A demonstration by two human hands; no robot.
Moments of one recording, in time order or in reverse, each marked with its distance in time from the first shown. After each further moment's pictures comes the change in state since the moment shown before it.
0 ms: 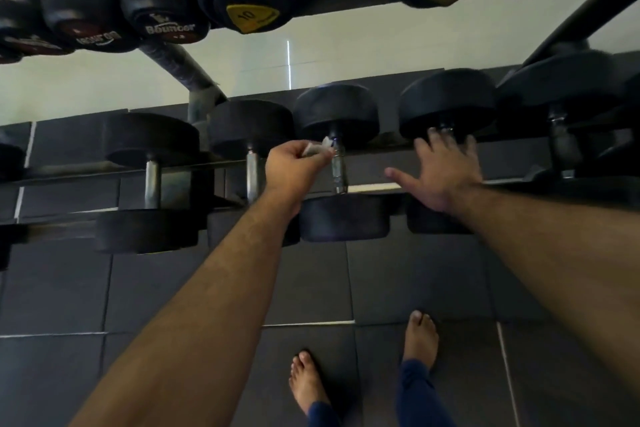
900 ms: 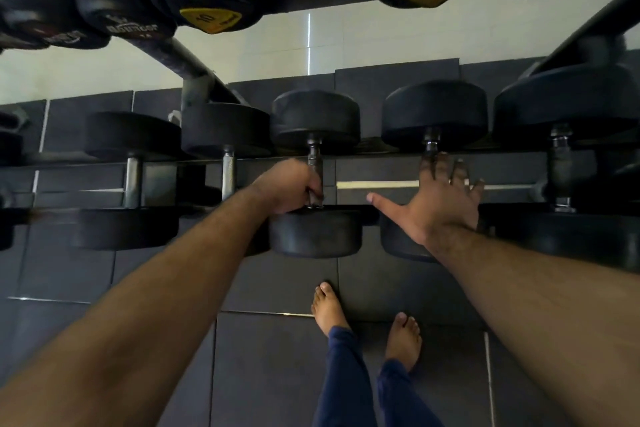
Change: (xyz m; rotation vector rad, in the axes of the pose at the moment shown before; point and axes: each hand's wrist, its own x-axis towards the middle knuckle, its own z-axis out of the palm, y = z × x) left_hand 0.045 -0.003 0.041 1.282 -0.625 0.516; right_hand 0.003 0.036 0.013 0.127 -0.070 0.149
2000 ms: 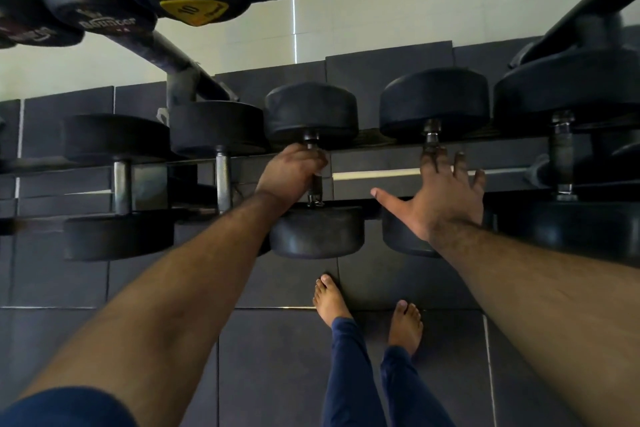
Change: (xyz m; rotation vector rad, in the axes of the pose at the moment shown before) left_hand 0.023 -0.024 0.032 0.037 0.508 0.153; right_hand 0.002 -0.004 0.002 -0.007 0.002 0.013
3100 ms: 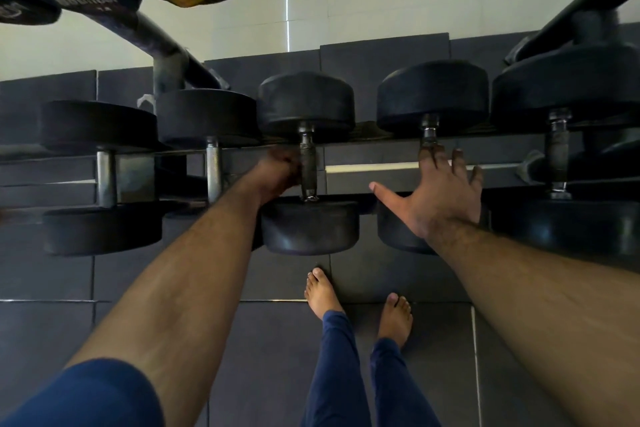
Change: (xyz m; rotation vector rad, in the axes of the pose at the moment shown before) left_hand -0.004 -0.013 0.026 -1.279 -0.243 -1.046; right_hand 0.001 0.001 0.004 0.012 0.014 0.013
